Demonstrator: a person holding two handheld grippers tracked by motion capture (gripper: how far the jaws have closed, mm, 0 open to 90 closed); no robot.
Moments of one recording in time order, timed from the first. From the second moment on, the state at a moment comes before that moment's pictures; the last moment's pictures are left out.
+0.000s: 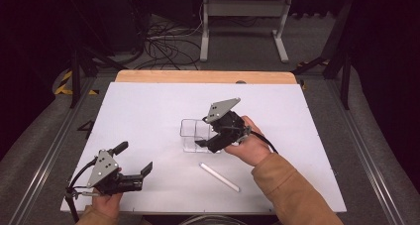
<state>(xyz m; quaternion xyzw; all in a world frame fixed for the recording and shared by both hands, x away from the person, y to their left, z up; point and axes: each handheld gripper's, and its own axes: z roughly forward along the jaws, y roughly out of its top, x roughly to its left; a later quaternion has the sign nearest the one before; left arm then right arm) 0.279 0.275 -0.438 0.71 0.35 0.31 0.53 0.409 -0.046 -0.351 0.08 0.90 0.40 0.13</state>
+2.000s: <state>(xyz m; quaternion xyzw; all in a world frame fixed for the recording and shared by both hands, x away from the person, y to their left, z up) 0.270 0.280 -0.438 0.70 0.35 0.32 0.53 0.360 -0.094 -0.422 0.20 0.85 0.48 -0.01</state>
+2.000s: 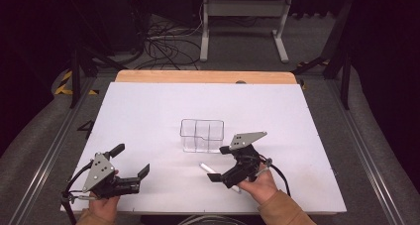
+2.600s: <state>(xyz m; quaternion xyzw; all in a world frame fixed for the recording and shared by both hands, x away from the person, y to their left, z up) 0.270 0.280 -0.438 0.70 0.35 0.32 0.53 0.349 -0.066 -0.431 0.23 0.89 0.37 0.12</state>
